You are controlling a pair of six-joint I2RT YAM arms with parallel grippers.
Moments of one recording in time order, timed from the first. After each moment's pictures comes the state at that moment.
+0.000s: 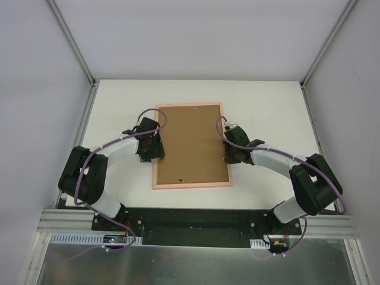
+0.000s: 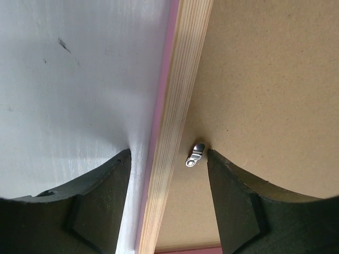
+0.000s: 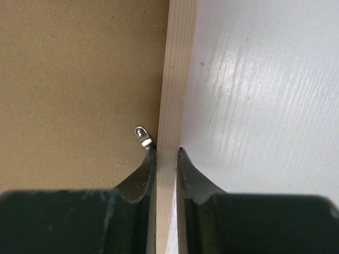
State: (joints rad) left arm -0.39 1.55 0.84 -0.48 -0.03 -0.65; right arm 0.60 1.51 0.80 -0.34 0.13 0.39
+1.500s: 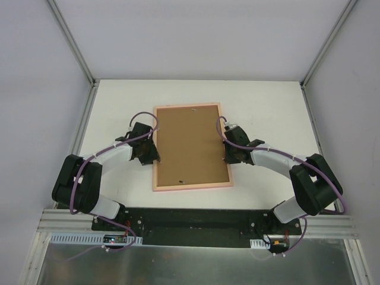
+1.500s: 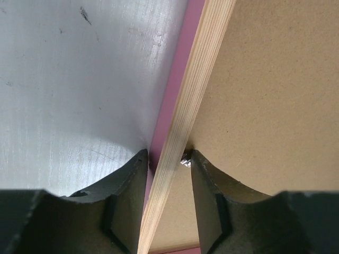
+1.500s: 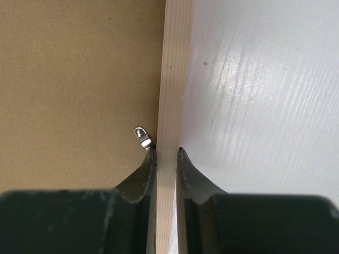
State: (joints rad) left arm -0.34 1.45 0.72 -0.39 0.06 -0.75; right arm 0.60 1.51 0.80 -0.33 0.12 0.39
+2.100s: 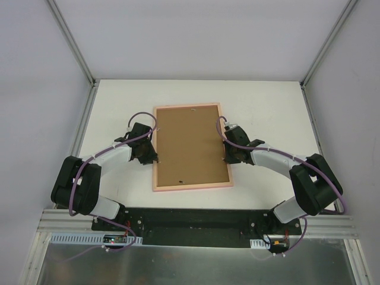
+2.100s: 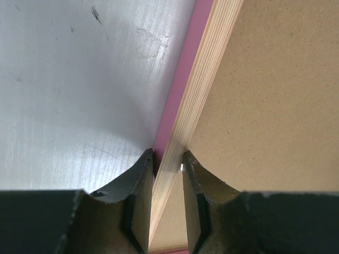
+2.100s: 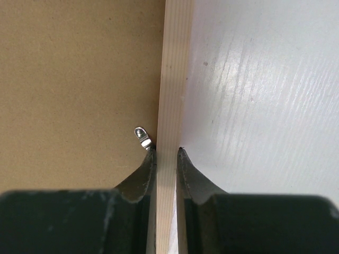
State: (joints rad) left arm -0.33 1.44 0.71 -0.38 0.04 -0.79; right arm 0.60 1.51 0.80 -0.33 0.12 0.39
